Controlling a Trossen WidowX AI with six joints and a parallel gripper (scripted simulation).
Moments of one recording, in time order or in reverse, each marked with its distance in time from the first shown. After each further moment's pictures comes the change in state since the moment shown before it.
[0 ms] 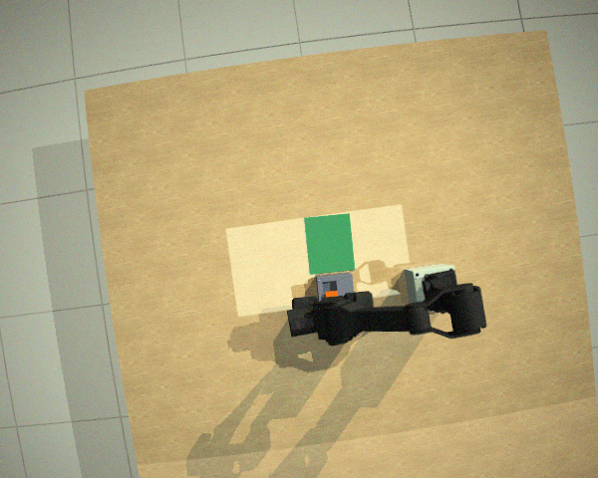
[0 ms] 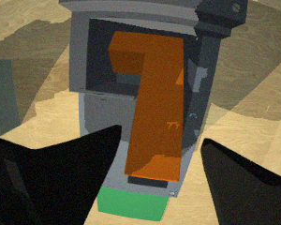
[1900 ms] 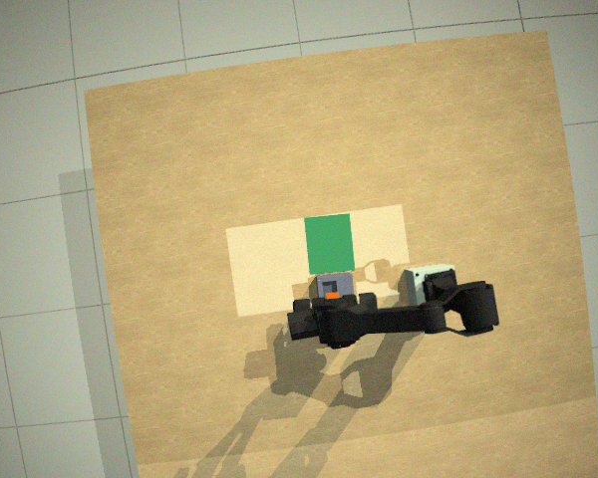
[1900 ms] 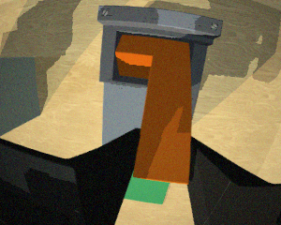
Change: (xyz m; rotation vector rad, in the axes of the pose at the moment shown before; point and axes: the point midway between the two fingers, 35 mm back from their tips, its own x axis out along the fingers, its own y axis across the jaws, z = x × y) arm -0.039 0.003 -0.001 -0.004 0.005 0.016
